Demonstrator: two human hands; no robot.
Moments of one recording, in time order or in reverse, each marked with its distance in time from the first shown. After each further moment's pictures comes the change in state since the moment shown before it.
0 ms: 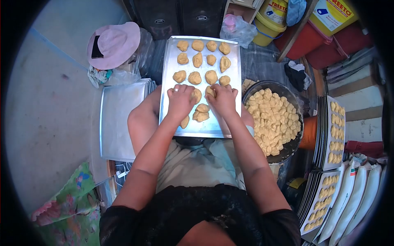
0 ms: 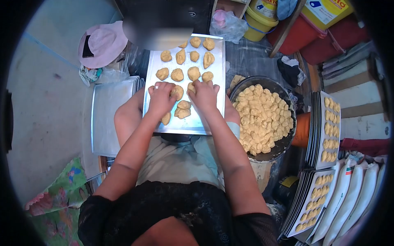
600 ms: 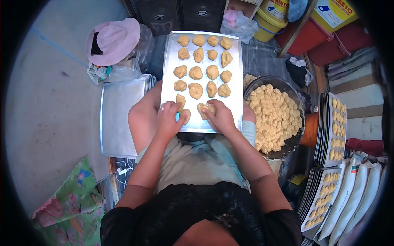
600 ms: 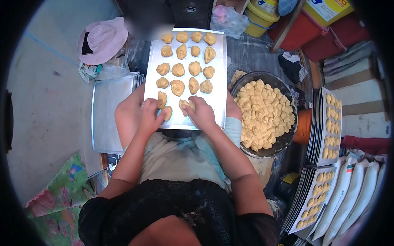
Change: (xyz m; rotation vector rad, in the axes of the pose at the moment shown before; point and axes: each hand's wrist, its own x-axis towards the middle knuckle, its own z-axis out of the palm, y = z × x) left_hand -0.079 -0.020 -0.033 -0.104 -0.065 0.015; right_hand -0.070 -0.017 0.005 0.387 -0.080 0.094
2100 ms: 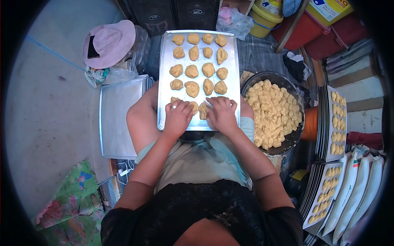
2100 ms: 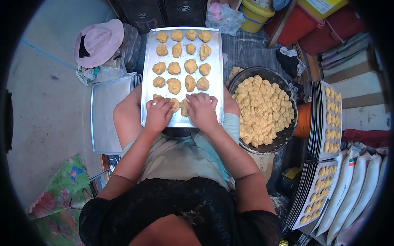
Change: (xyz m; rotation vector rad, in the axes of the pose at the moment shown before) left_hand 0.007 0.022 0.028 0.043 -0.004 0.128; right_hand -0.016 0.001 -0.020 -0.299 0.058 -0.262
